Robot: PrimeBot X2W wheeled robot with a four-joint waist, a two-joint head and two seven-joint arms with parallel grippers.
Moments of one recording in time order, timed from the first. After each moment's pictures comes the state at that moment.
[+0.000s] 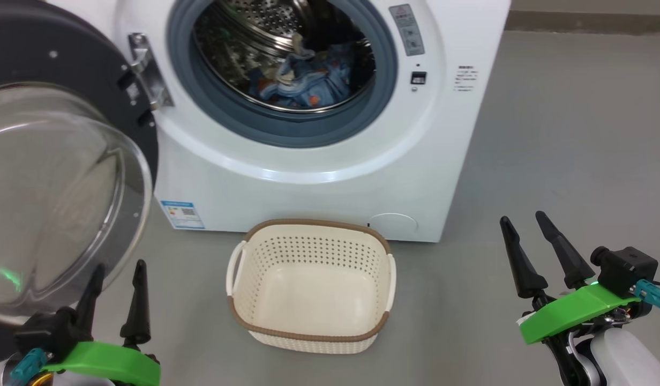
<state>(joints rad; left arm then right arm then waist) -0.18 0.33 -0.24 0.32 -0.59 0.09 -0.25 -0.21 -0.26 0.24 0.31 0.55 0.13 -0.25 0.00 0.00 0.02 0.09</state>
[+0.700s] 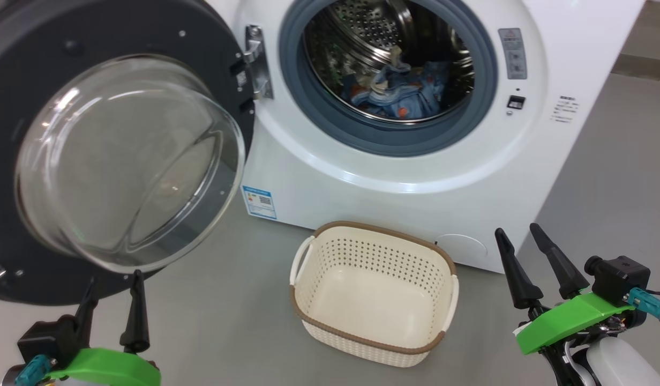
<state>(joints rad) -0.16 0.33 -0.25 0.32 -0.59 0.15 -0.24 -0.20 -0.26 0.26 0.33 0.57 0.13 -0.25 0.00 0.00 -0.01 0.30</state>
